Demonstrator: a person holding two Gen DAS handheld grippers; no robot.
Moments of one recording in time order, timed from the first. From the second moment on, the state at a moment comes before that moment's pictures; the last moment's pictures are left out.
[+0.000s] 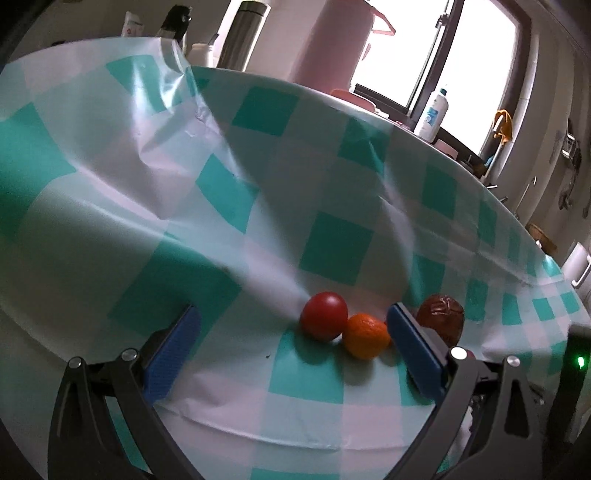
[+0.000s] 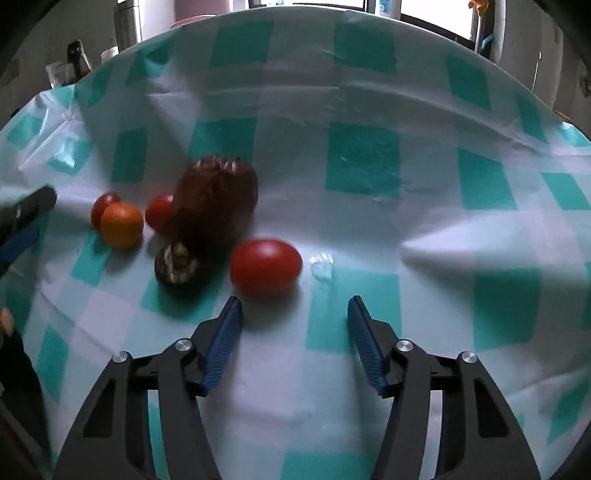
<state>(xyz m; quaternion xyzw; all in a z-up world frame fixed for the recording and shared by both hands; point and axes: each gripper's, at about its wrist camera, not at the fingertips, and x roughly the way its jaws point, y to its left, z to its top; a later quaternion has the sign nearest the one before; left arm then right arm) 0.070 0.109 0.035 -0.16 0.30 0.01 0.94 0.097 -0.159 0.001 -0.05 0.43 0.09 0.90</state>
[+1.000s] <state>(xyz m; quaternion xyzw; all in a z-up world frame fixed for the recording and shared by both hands) 0.095 0.042 0.011 -0.05 0.40 -0.05 0.91 0.082 -0.222 0.006 0.11 0.42 0.12 0.89</state>
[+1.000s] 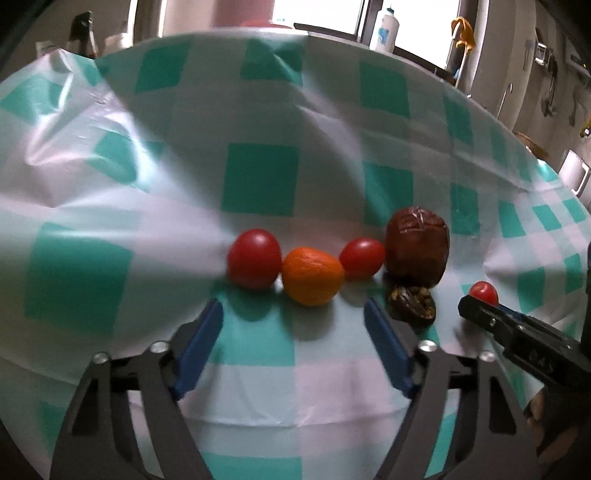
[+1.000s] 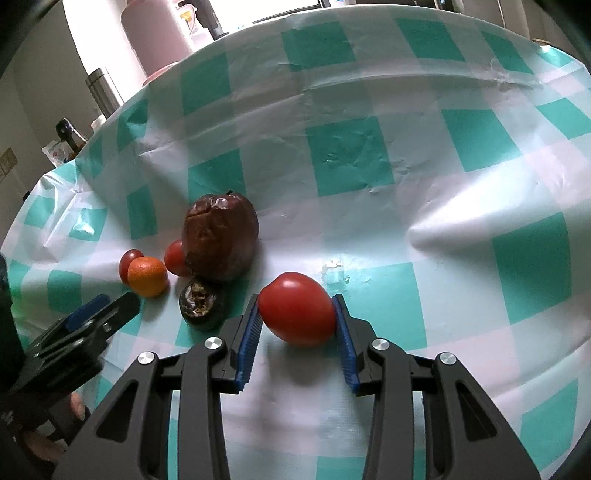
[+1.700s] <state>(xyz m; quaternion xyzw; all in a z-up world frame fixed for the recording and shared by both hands) 0.104 0.037 0.009 -0.05 0.40 -0.04 0.91 0.085 -0.204 0.001 0.11 0.42 0.14 0.89</state>
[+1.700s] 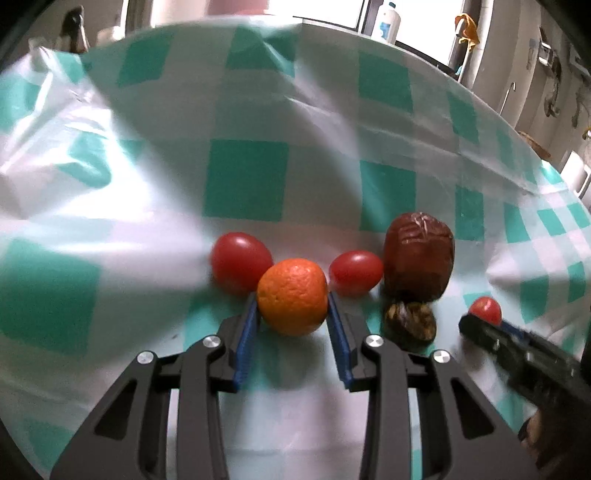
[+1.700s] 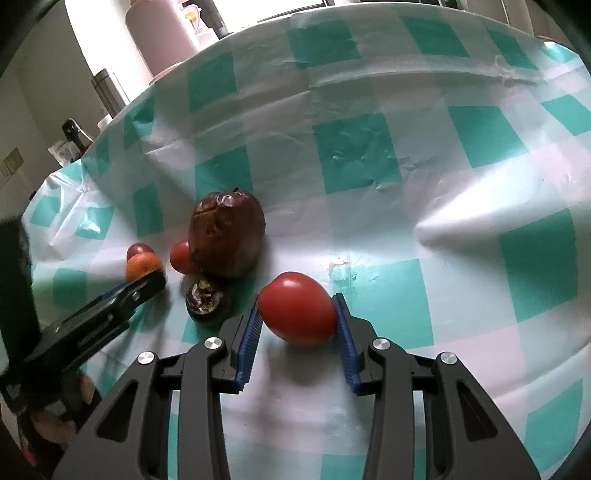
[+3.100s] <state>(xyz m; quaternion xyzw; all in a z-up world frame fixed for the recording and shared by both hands) 0.000 0.053 0.032 -0.07 0.31 -0.03 0.95 -0.126 -0.271 0.037 0.20 0.31 0.16 0.91</state>
